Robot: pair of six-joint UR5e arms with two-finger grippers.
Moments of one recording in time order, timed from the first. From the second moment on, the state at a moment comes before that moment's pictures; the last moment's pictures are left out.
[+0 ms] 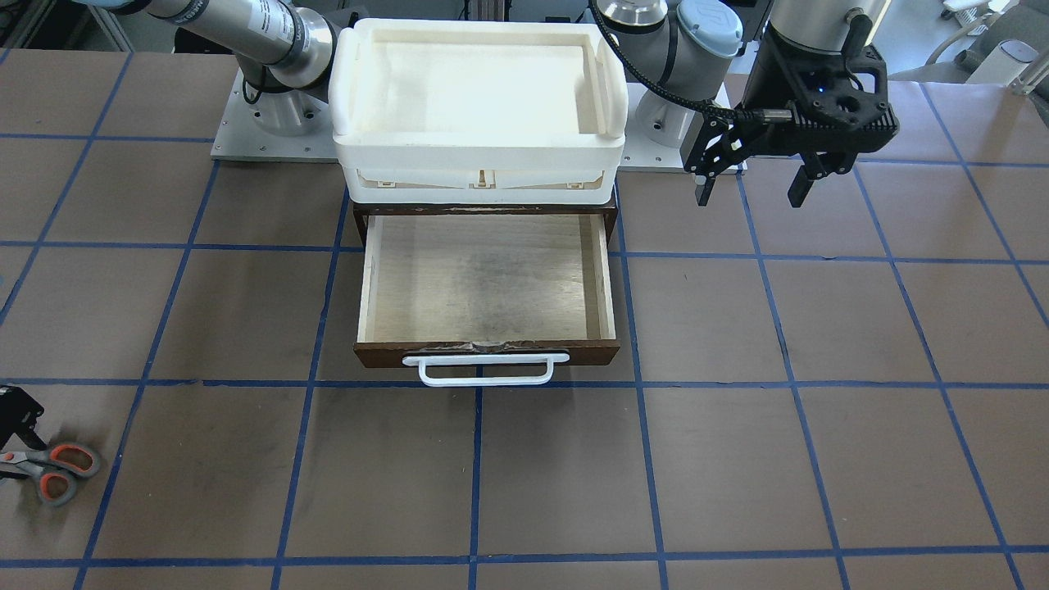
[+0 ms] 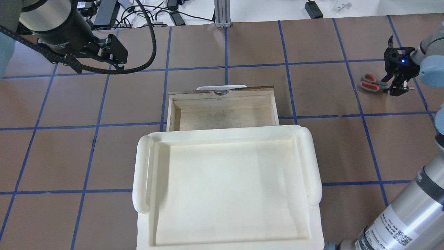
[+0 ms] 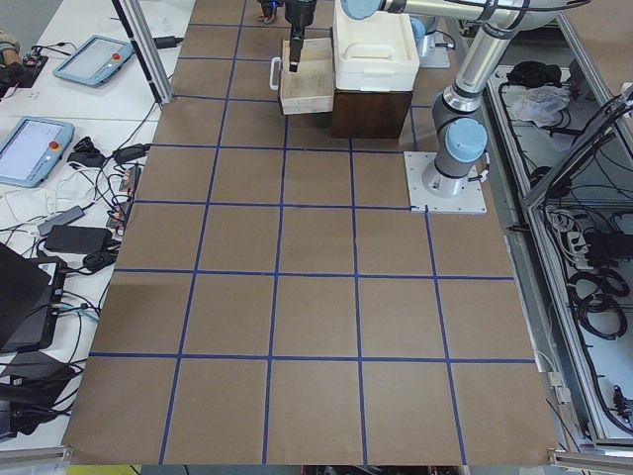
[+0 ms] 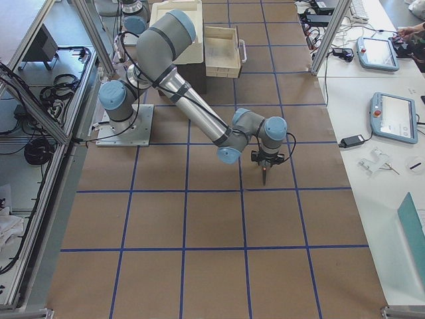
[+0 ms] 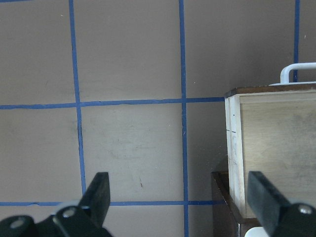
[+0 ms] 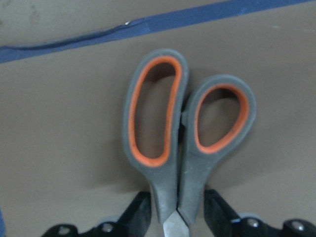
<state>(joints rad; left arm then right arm) -1.55 -1.52 -1.55 -1.51 1.62 0.05 1.02 -0.91 1.53 -2.23 -1.49 -1.93</state>
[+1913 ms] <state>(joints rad) -1.56 -1.53 -1.55 -1.51 1.61 0.05 1.51 -1.35 1.52 -1.82 -1.60 -1.59</state>
